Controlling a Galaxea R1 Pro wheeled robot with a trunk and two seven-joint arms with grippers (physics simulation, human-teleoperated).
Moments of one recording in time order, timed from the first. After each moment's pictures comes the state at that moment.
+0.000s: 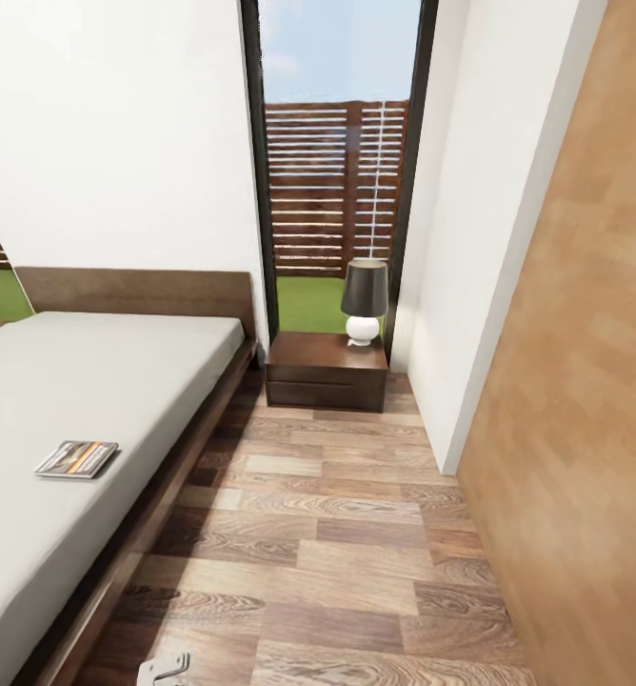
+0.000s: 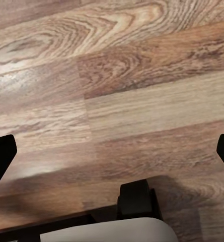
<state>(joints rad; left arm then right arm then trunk) -0.45 0.02 0.35 -0.02 -0.19 -0.16 0.21 -0.36 -0.12 -0.10 -0.04 -0.21 -0.02 0.15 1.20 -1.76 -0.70</state>
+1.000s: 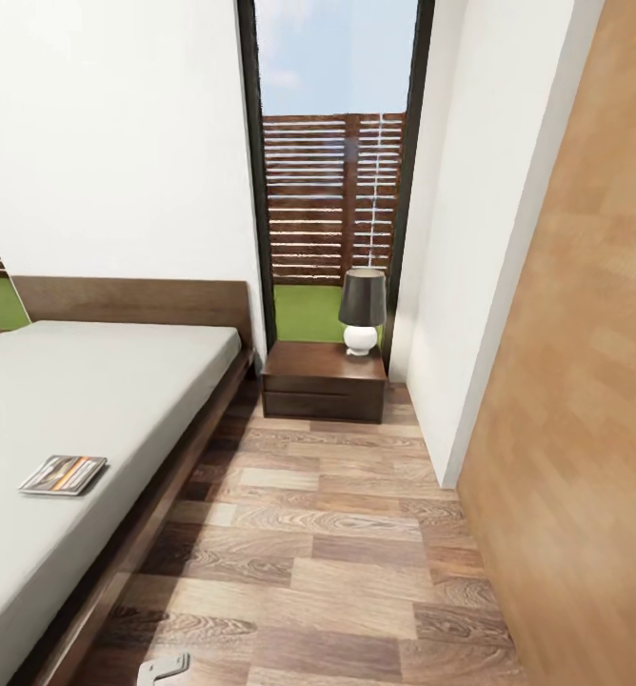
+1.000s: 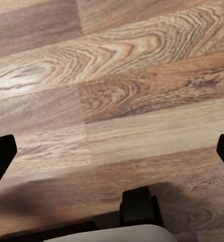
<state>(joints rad) -0.45 0.02 0.35 -0.02 -0.19 -0.16 0.21 -0.36 -0.12 -0.10 -0.04 -0.21 -0.02 0.15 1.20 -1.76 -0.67</state>
